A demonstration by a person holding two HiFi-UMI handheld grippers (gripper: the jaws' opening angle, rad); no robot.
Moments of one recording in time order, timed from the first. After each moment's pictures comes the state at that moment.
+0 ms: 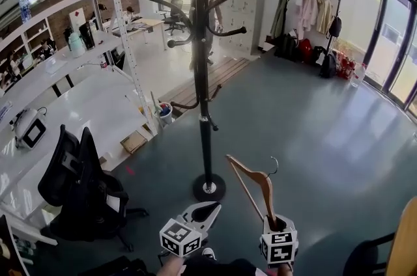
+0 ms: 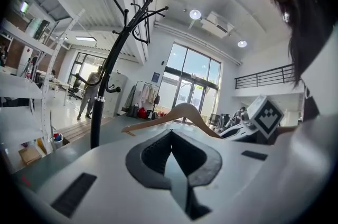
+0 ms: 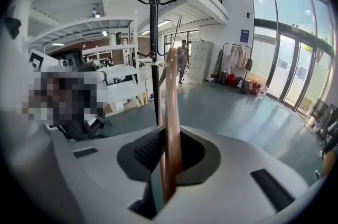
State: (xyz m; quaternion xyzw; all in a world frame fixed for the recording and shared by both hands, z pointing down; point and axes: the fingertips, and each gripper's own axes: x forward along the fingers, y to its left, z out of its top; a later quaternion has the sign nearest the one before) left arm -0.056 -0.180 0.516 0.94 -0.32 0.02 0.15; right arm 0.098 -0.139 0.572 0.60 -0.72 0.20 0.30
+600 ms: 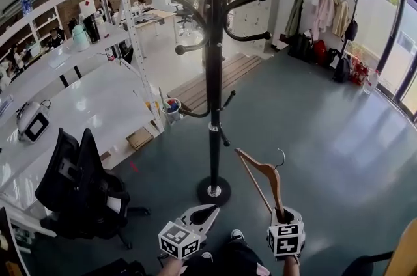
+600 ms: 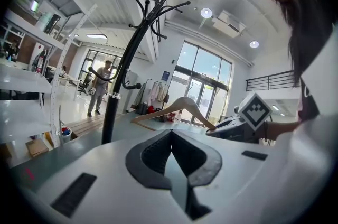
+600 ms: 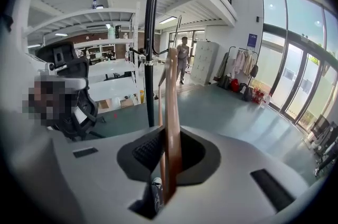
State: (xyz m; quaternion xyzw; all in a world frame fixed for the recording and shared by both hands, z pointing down) left arm -0.078 -0.249 0.535 0.92 -0.36 0.02 0.18; right arm 0.111 -0.249 0.571 0.59 -0.72 0.17 0.33
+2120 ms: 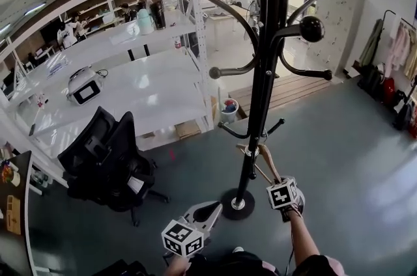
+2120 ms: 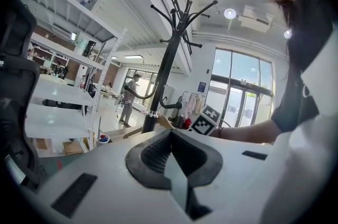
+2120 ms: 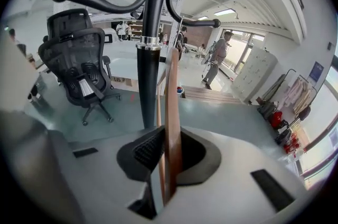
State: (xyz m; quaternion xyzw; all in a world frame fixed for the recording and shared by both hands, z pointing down) left arm -0.112 -0.348 0.519 0.81 -0.56 -0.02 0.18; right arm 0.019 -0.543 0.637 0.36 -0.81 0.06 0.45
